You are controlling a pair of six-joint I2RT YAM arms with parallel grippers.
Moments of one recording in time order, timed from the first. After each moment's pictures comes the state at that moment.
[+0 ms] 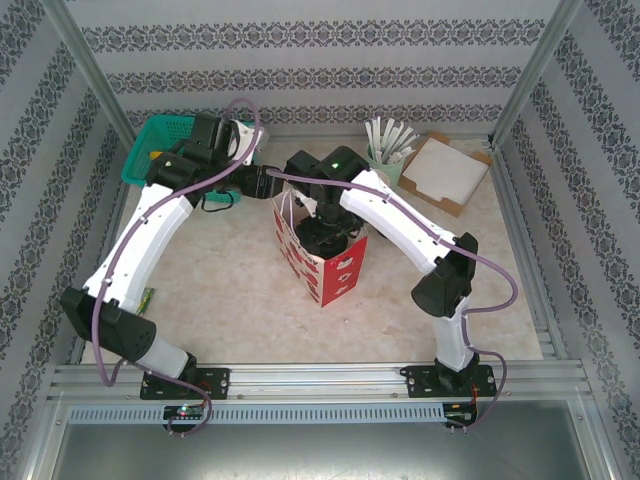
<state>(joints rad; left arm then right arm) -0.33 1.55 1.72 -0.97 0.30 -0.08 0.81 2.00 2.18 -1.67 -0.01 0.25</state>
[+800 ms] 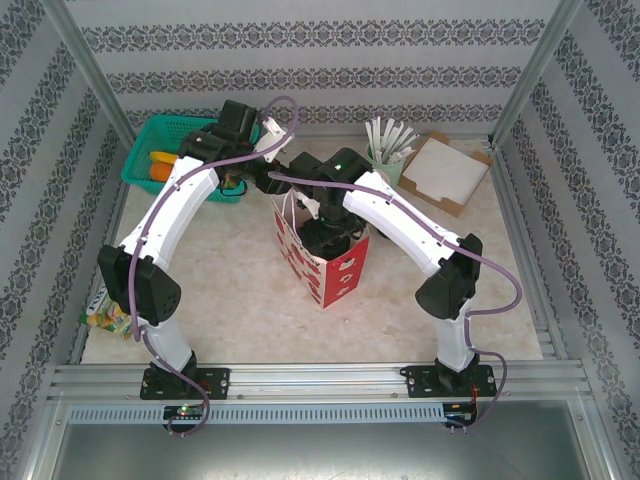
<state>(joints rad) -0.33 1.78 1.90 -1.06 0.40 0.25 0.81 1.98 2.13 -1.66 -0.01 0.23</state>
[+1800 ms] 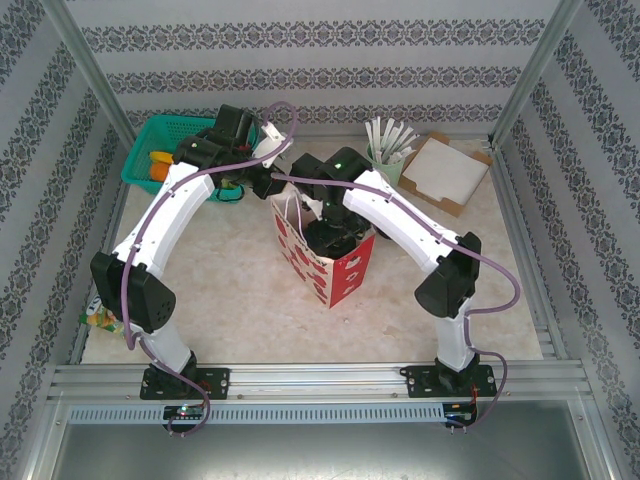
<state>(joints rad) -0.33 1.72 1.83 -1.04 0.42 0.28 0.79 1.99 2.12 -1.70 0.00 0.23</state>
